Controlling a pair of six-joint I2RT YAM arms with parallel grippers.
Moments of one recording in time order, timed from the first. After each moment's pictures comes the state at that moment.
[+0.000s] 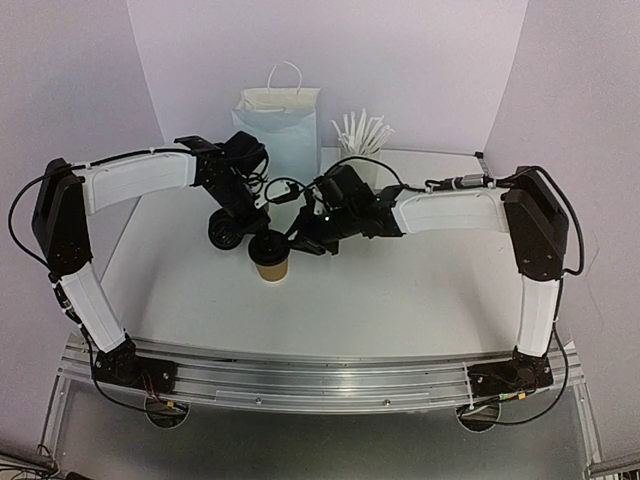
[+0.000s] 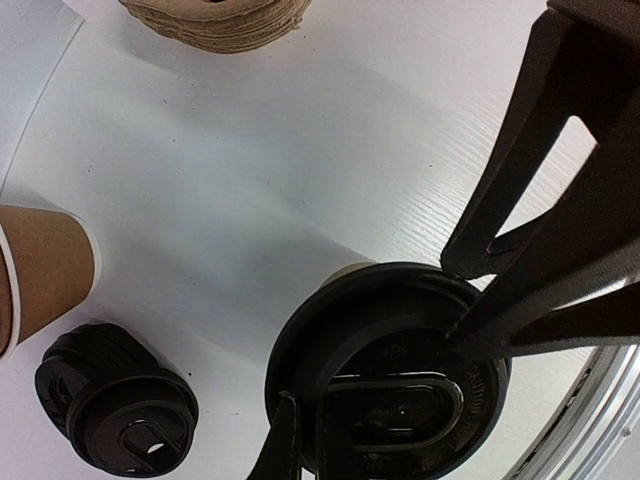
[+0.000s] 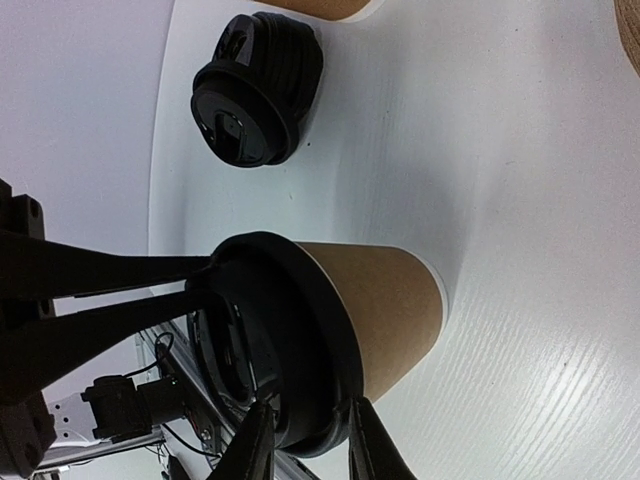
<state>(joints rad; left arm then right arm) -0.72 1.77 1.40 -0.84 0.15 0.40 0.95 2.01 1.42 -0.12 -0.29 1.03</state>
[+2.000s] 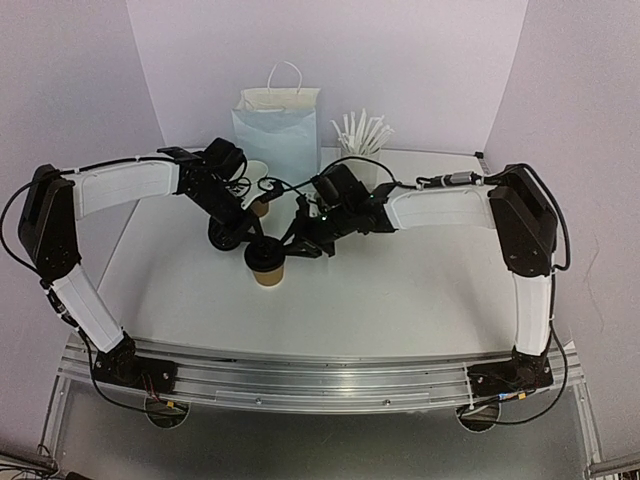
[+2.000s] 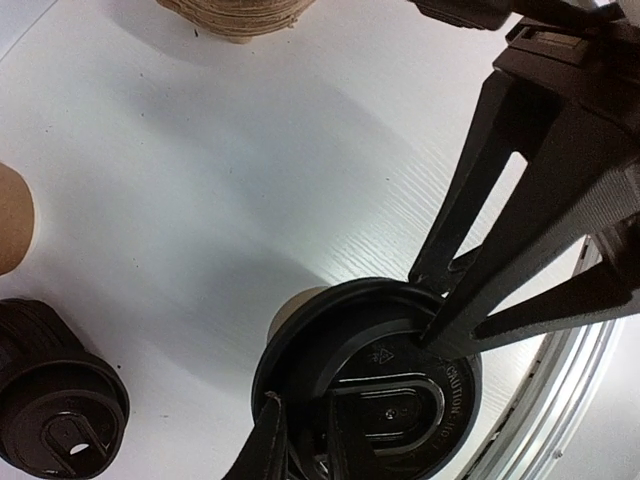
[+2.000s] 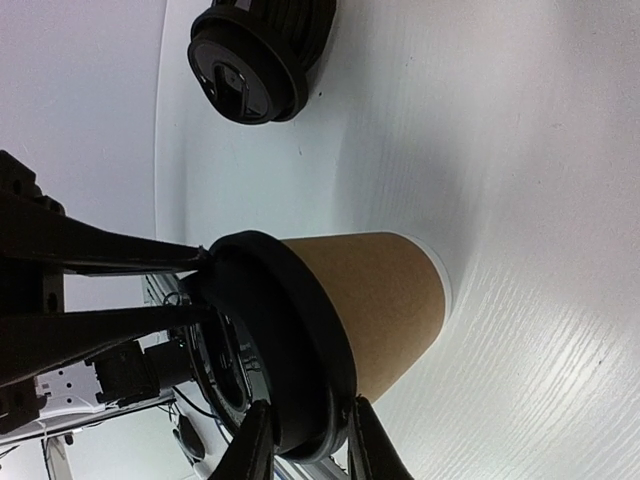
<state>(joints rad) -0.63 1.68 1.24 -0.71 0.38 0.27 0.93 2.08 1.49 -0.17 -0.45 1.01</state>
